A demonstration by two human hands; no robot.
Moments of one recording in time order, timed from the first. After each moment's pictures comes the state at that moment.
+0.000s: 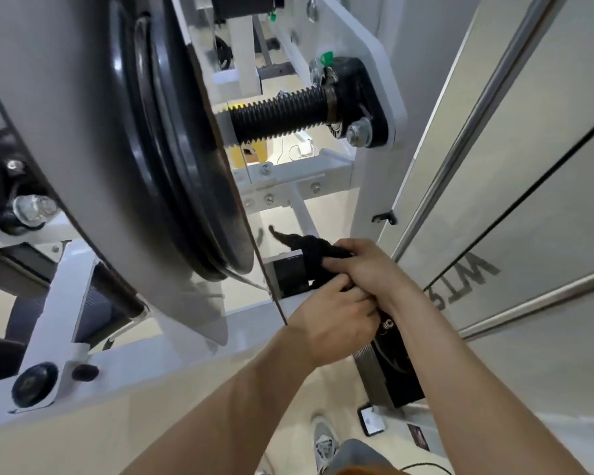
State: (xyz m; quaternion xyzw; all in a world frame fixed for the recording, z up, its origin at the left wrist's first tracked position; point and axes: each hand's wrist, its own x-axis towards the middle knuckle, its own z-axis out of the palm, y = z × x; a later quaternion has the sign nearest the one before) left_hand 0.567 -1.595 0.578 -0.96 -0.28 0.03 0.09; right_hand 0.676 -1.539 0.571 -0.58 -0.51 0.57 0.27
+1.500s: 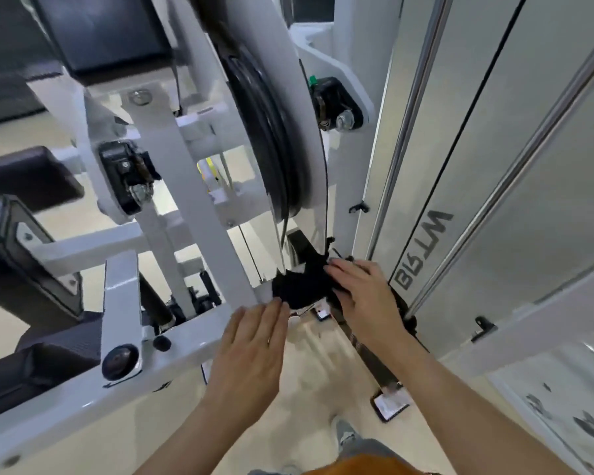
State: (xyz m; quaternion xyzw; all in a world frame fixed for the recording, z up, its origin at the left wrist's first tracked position) left_hand 0.403 -1.723 0.567 -0.87 -0.48 -0.05 0.10; right_hand 0.617 -1.688 0.563 -0.63 -0.71 0.09 0.30
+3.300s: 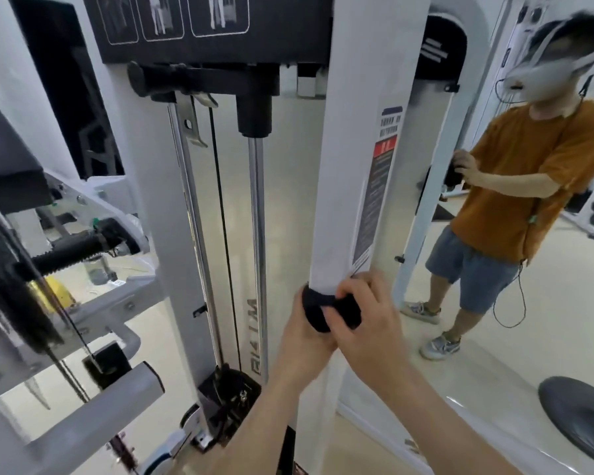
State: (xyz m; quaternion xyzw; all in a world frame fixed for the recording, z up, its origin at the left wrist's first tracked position) left_hand 0.740 -1.755 0.669 -0.69 -0.24 -0.34 -0.59; right_hand 0.820 -1.834 0.704 -0.66 -0.53 -0.18 0.50
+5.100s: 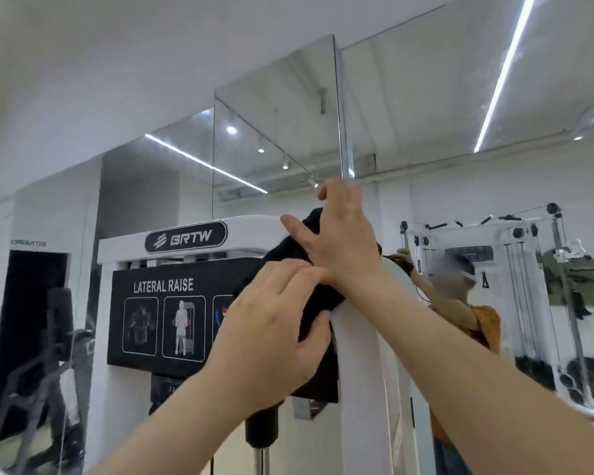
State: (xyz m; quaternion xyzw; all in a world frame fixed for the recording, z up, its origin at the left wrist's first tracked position) left_hand 0.682 -1.687 1.049 -0.80 0.06 -0.59 0.08; right_hand 0.803 -1.740 1.133 -0.62 -0.47 -0.42 0.46
